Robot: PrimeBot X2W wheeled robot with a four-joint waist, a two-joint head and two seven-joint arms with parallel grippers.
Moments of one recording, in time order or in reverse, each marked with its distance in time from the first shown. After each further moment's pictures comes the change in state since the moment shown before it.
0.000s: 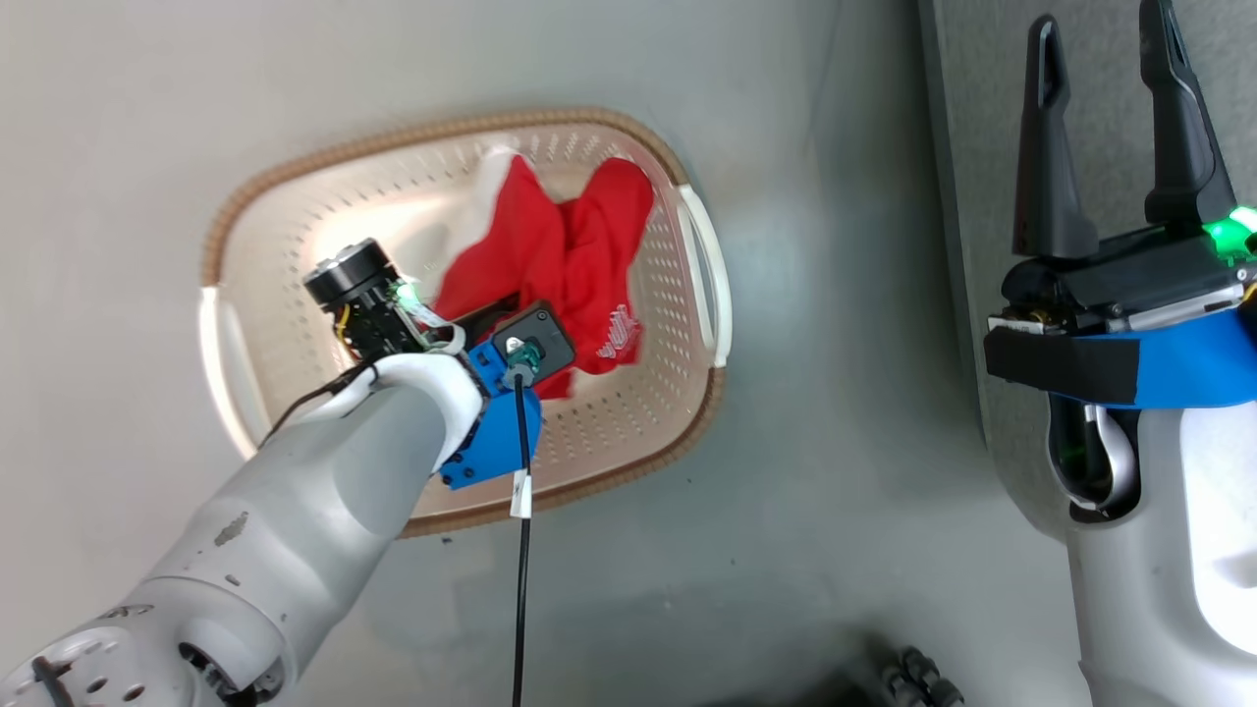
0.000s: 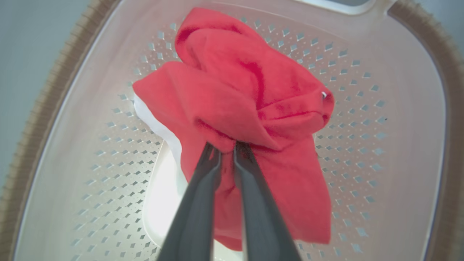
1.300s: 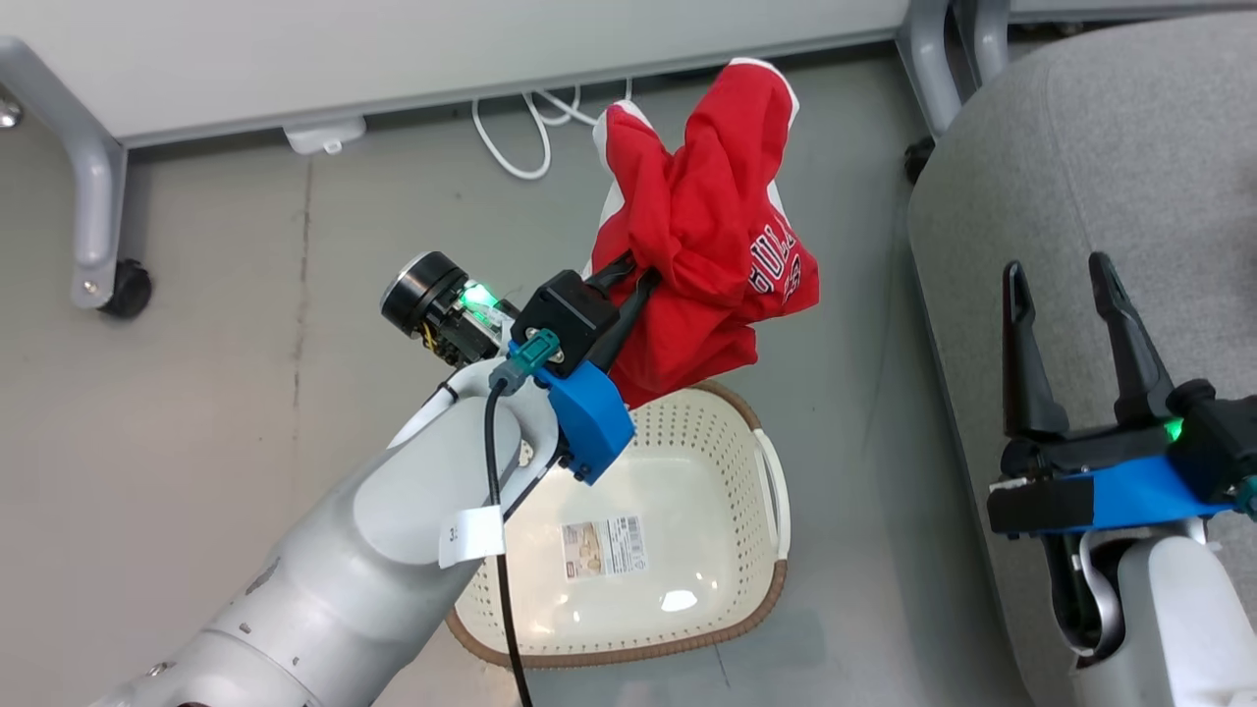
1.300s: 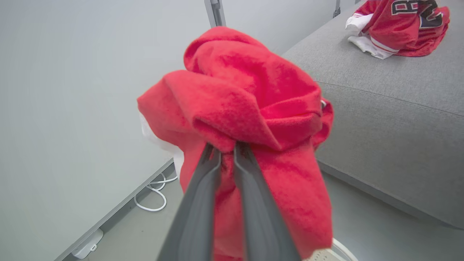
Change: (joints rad) left arm 0.148 -0.012 0.303 -0.374 -0.144 0.044 -0.117; right arm 0.245 -0.017 -0.063 0.138 -0.023 0.000 0.000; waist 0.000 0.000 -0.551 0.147
